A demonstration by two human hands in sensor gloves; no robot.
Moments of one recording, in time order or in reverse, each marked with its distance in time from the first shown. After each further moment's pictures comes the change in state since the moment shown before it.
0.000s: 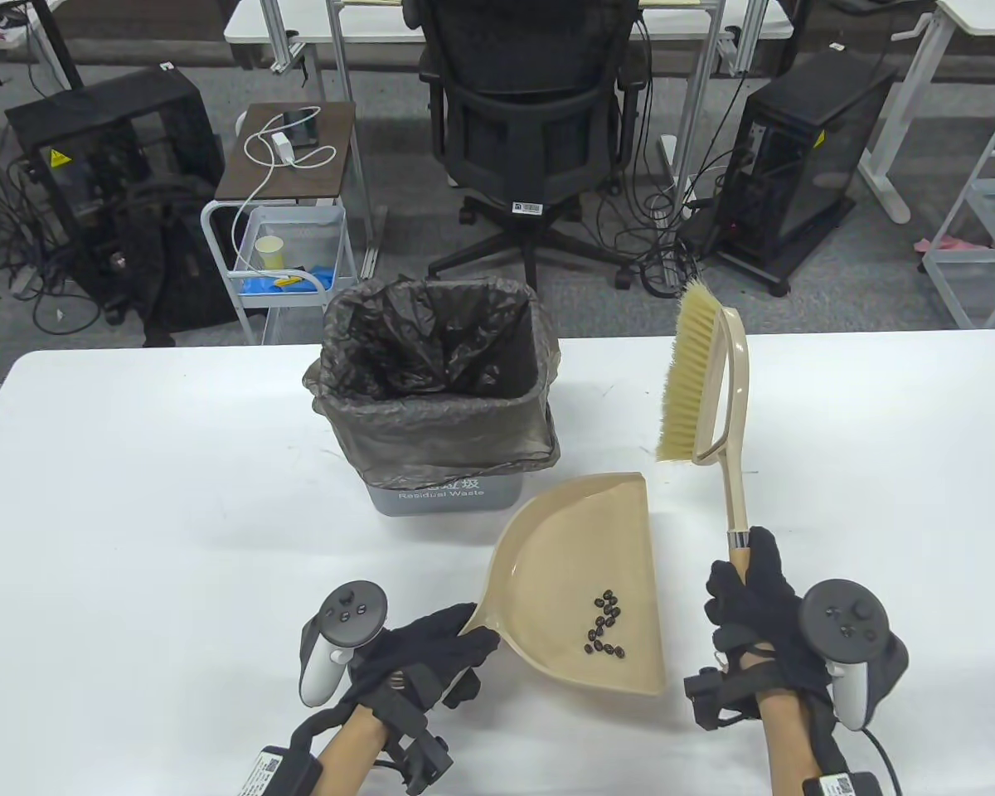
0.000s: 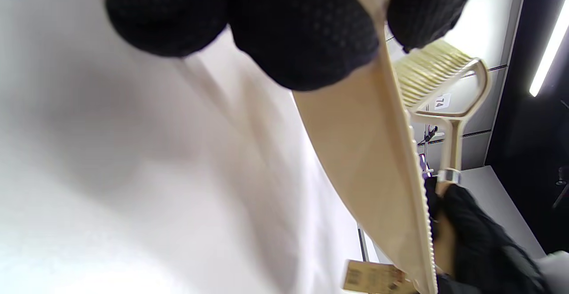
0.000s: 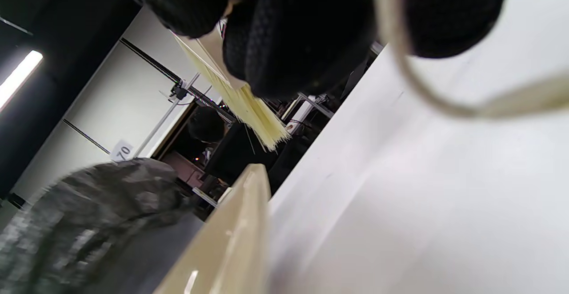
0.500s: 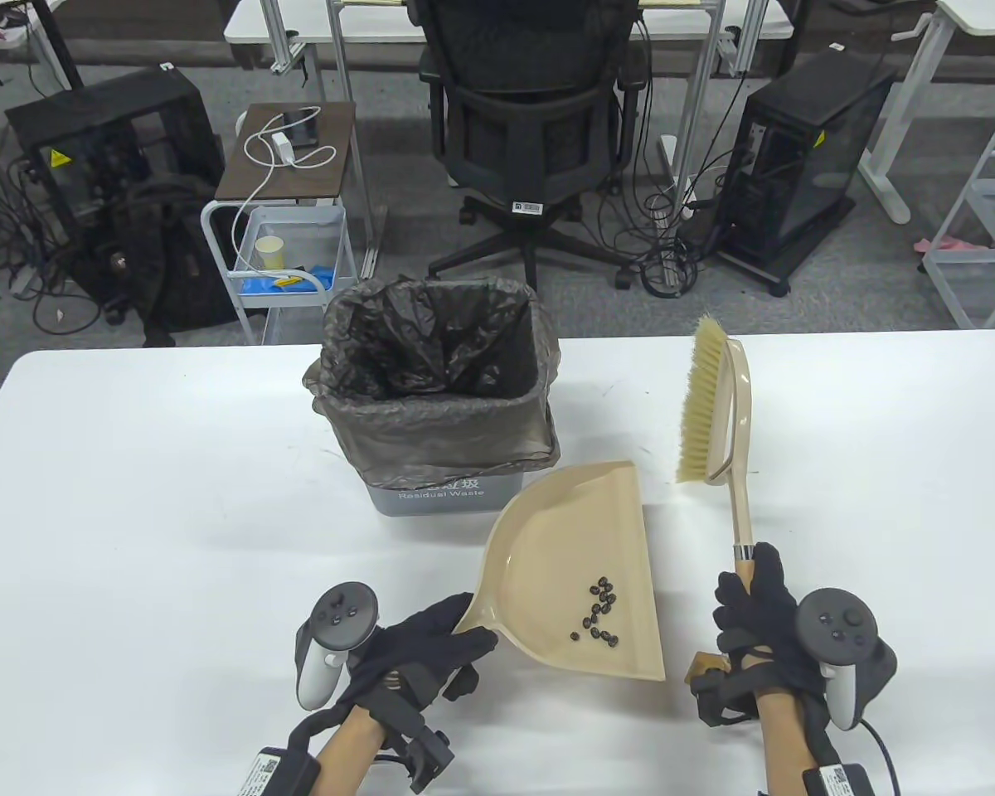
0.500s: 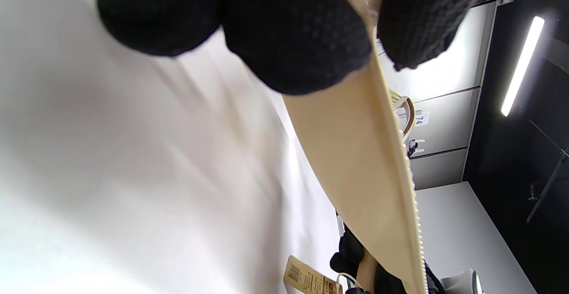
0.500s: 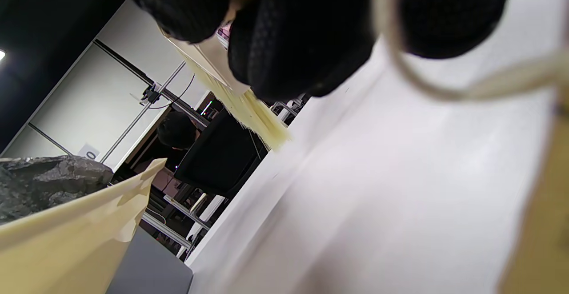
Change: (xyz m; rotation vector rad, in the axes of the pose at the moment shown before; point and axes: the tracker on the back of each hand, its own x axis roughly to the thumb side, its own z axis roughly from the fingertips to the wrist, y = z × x) left_hand 0.002 0.002 0.001 0.046 -0.054 0.033; right_hand -0.050 0.011 -0.006 -0.025 0.067 -0.044
